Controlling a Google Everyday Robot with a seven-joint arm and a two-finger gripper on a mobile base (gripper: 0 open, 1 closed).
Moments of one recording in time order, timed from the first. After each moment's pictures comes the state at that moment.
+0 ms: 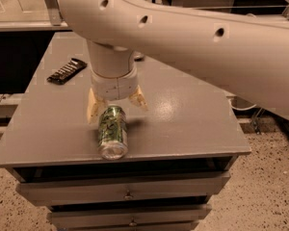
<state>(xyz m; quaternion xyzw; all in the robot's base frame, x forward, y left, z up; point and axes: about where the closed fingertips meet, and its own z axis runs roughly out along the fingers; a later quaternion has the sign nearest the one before) 0.485 0.048 0.852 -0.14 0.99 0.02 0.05</state>
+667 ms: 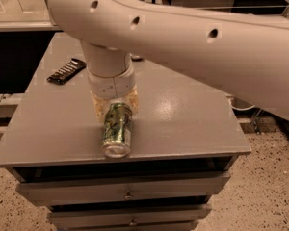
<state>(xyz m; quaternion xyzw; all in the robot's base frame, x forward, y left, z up) 0.485 0.046 0.858 -0.13 0.99 -0.01 0.06</state>
